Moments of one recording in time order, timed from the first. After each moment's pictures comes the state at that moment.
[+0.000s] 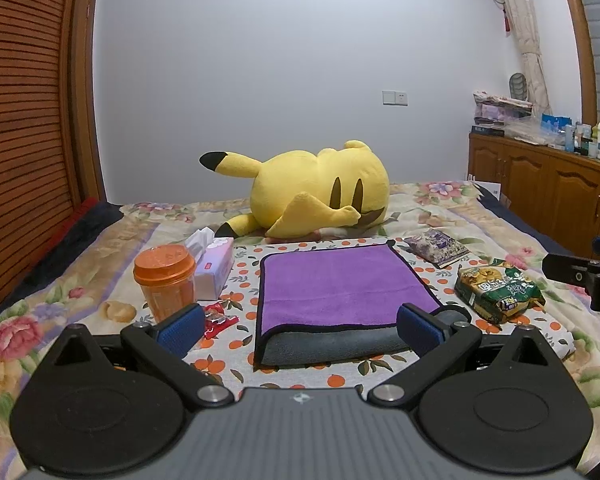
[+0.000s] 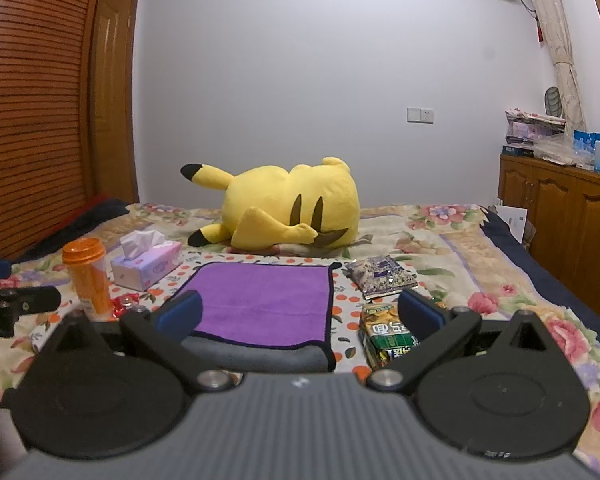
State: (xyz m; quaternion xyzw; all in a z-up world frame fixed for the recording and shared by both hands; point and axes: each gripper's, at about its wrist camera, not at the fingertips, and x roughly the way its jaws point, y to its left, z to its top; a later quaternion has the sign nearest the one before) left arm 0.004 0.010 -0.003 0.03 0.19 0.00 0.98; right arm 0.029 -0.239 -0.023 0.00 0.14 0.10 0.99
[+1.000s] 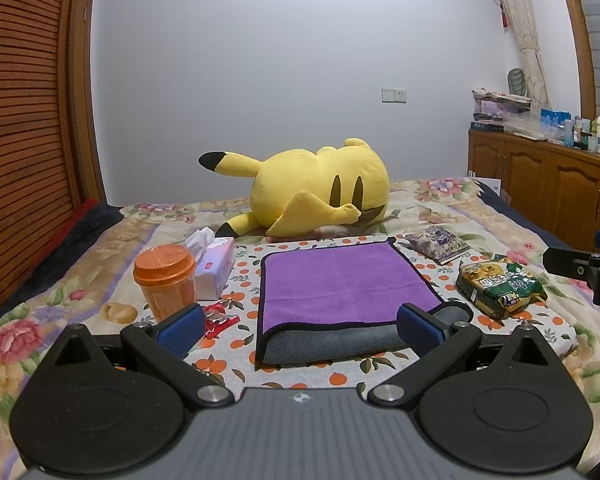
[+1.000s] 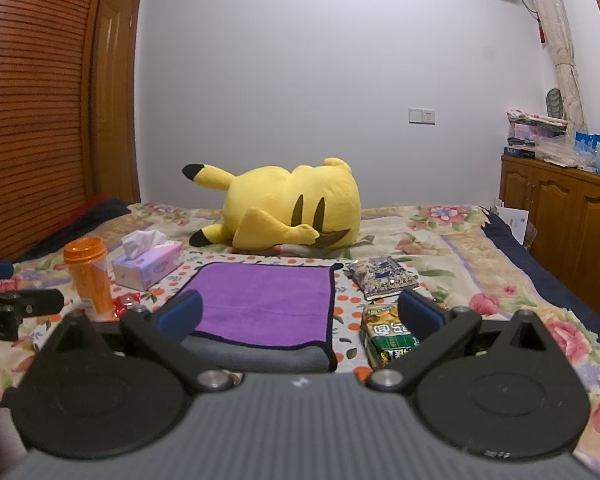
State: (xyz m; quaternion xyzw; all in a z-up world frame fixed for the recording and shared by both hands) left arm 0.004 0.009 -0.002 0.03 0.19 0.00 0.98; right arm 0.028 -0.237 -0.022 0.00 0.14 0.10 0.99
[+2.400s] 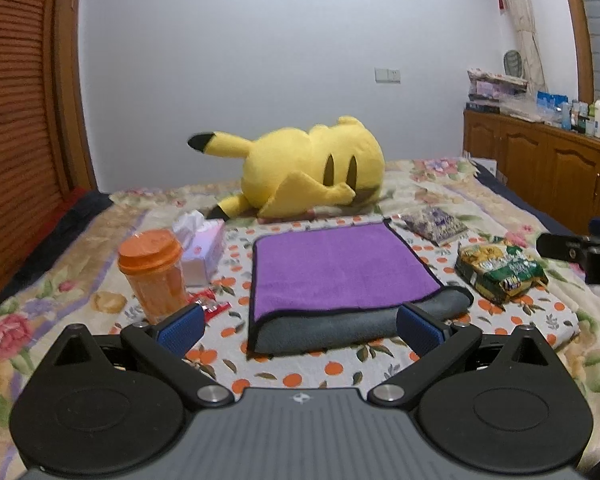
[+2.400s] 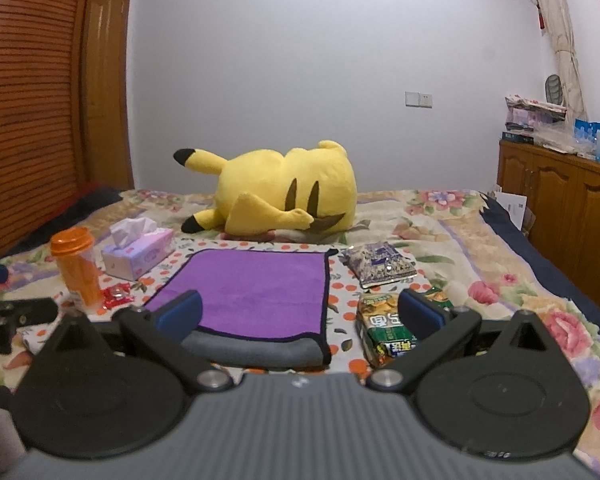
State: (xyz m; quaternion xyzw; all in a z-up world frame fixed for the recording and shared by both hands) left arm 0.027 0.004 -0.013 0.04 0.23 -0.01 0.97; right arm 0.051 -0.240 -0.026 0.00 0.16 0.10 0.98
